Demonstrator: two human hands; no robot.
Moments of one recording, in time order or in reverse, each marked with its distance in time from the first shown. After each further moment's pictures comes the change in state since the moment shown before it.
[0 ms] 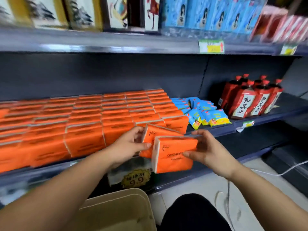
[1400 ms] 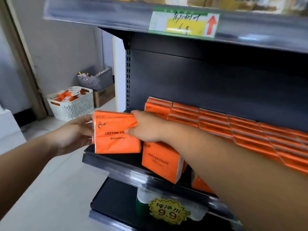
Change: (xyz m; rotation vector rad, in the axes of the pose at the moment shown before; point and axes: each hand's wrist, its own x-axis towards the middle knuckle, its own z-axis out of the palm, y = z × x) left_hand -0.287 -0.069 -0.507 -0.244 0.689 -0.042; right_hand 0.134 -0.281 0.567 -0.699 -0.714 -0.662
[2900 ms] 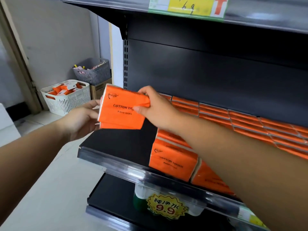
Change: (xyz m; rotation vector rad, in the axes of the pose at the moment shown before) left_hand 0.032 0.007 0.021 -0.007 0.108 0.032; right_hand 0.006 0.034 -0.006 0.256 0.310 -0.086
